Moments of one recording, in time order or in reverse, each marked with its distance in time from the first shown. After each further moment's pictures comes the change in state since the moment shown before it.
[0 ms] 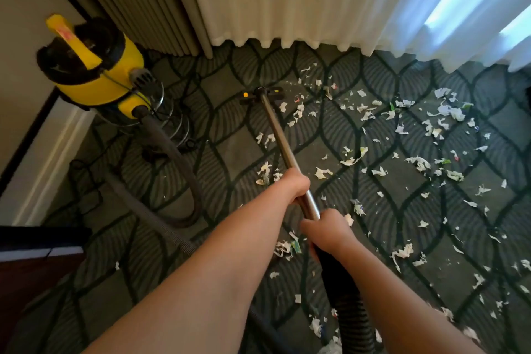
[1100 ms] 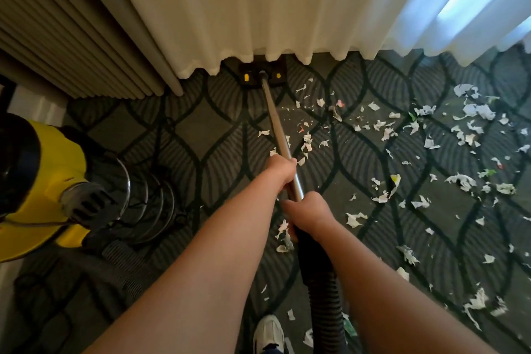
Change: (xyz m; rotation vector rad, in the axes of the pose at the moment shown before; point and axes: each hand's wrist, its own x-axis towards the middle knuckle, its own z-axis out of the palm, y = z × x) left_hand 0.282 0.128 -0.172 0.024 0.038 0.067; right_hand 0.263 -0.249 0.028 0.332 0.015 0.104
